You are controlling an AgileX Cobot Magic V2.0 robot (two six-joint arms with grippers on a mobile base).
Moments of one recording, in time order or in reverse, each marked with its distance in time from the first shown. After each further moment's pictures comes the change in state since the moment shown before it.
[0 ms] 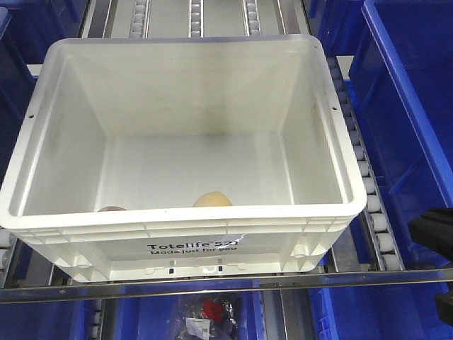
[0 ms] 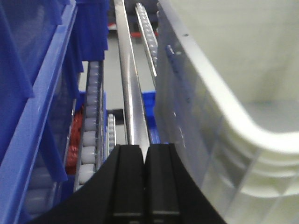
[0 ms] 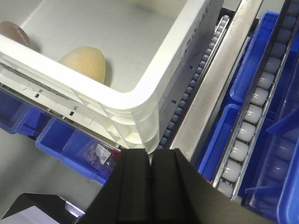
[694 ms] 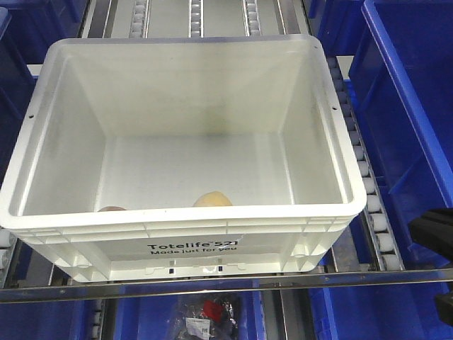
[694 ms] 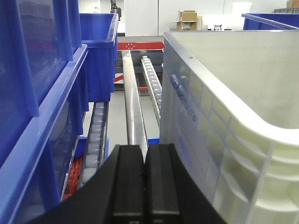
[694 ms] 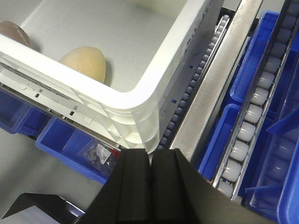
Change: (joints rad) left arm 0.027 -0.100 0.197 0.000 -0.309 -0.005; right arm 0.000 0.000 0.000 0.000 0.001 0.000
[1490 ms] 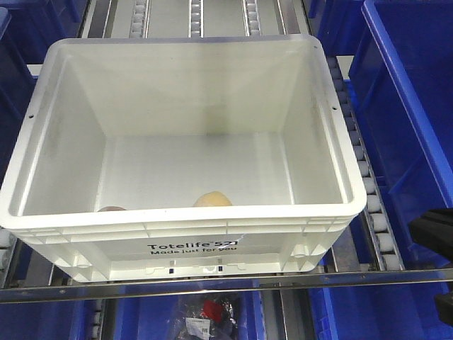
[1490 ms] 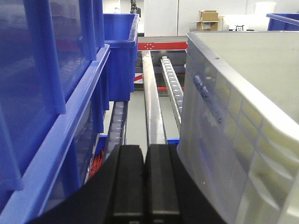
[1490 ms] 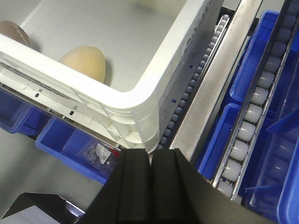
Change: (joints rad) left arm 0.076 0.000 0.000 0.000 -0.001 0.000; right arm 0.000 0.000 0.000 0.000 0.000 0.000
